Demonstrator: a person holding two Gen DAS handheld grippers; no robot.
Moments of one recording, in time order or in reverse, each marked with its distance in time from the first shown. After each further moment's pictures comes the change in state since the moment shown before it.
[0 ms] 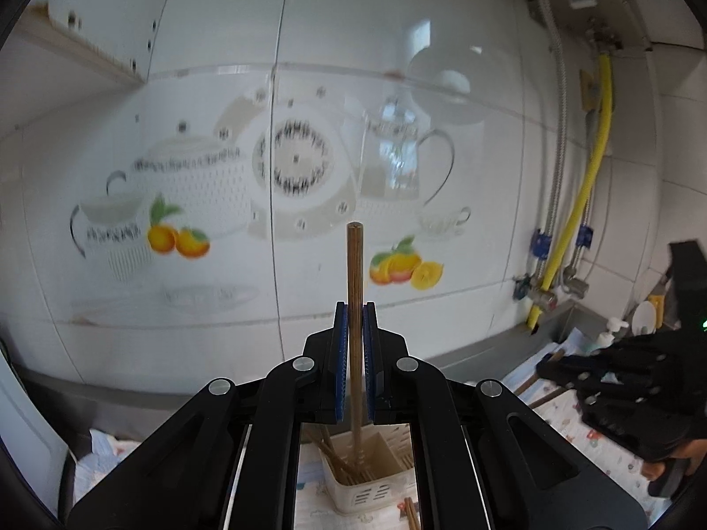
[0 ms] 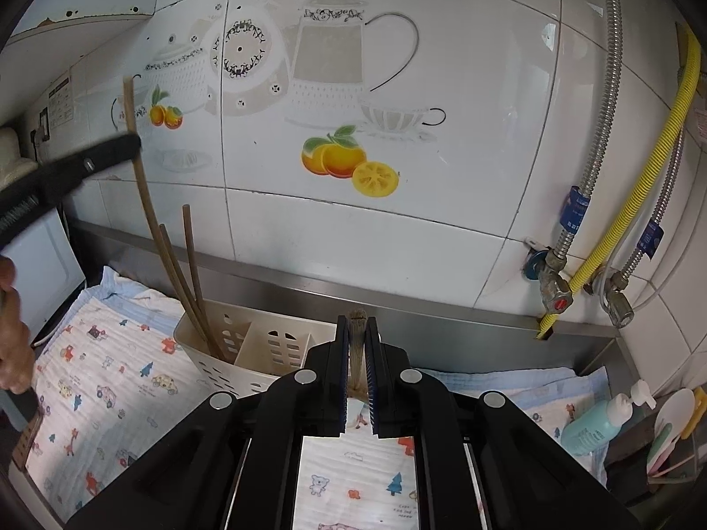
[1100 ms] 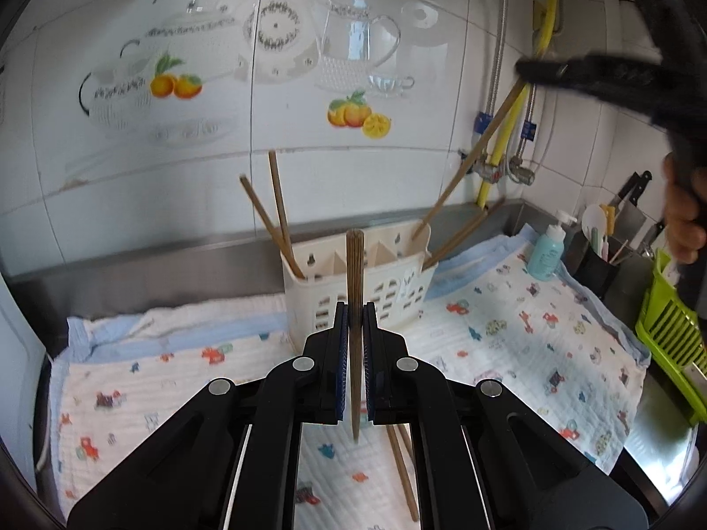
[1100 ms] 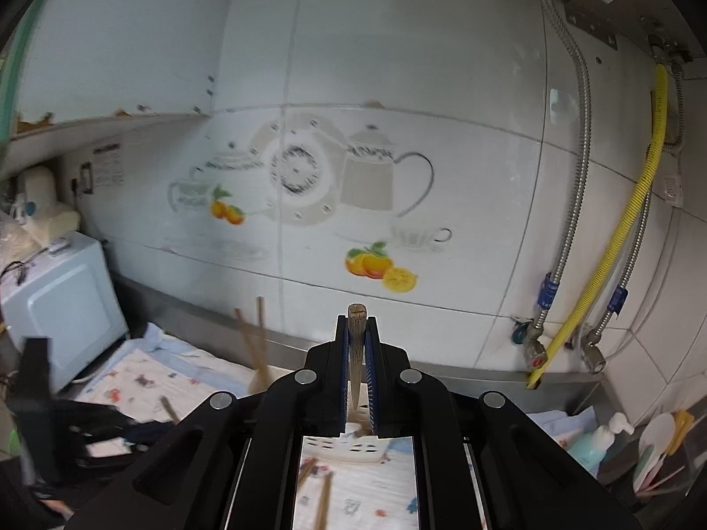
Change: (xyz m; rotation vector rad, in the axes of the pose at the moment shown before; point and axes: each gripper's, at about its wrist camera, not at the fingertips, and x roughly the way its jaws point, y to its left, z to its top) left arm -0.069 0.001 -0.106 0.001 0.226 -0.140; right arm -0.097 0.024 0.032 -0.006 -0.205 0.027
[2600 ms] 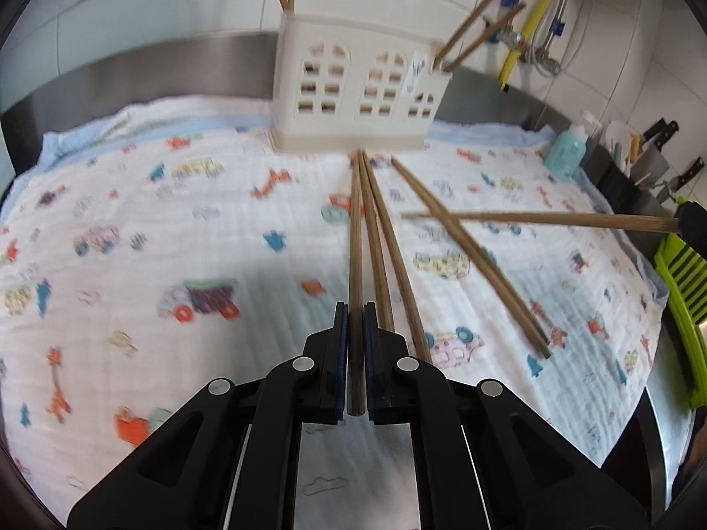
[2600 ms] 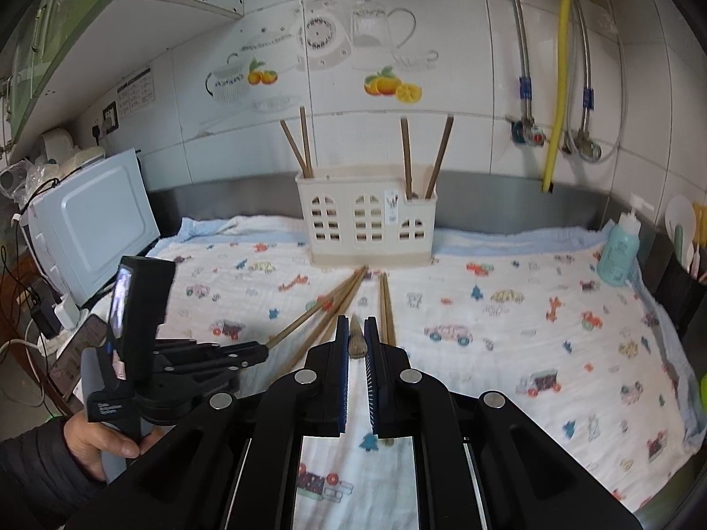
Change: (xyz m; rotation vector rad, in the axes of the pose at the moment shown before) left arm 0.038 -0.020 -0.164 -0.150 0.254 0.016; right arm -0.084 0.060 -0.235 0.152 0.124 0.048
